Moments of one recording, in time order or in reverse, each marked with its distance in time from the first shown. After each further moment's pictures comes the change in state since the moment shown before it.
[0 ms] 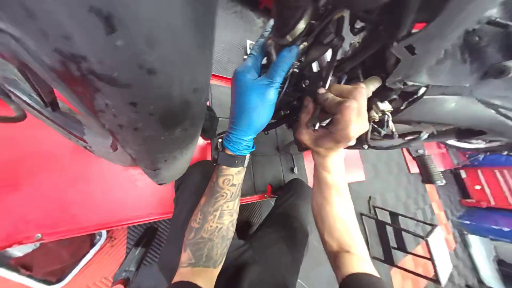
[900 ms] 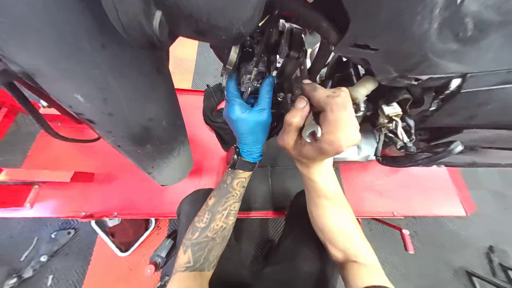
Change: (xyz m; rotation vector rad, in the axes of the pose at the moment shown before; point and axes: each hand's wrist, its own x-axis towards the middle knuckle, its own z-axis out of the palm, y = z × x) left_hand -0.025 -0.038 0.046 0.464 0.367 0.235; right_hand 0.011 -0.003 0.013 0.165 0.371 0.252
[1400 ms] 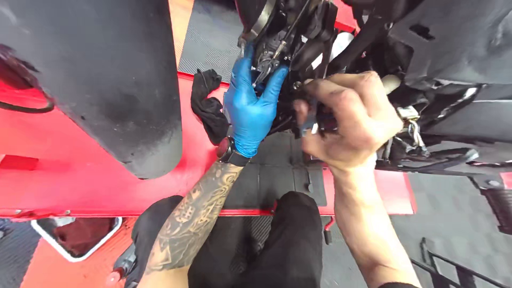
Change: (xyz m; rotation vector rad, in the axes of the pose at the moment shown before) left_hand 0.002 -0.013 -0.014 0.037 -0.065 0.170; right_hand 0.023 0.012 -0.030 -0.016 -0.481 -0.214
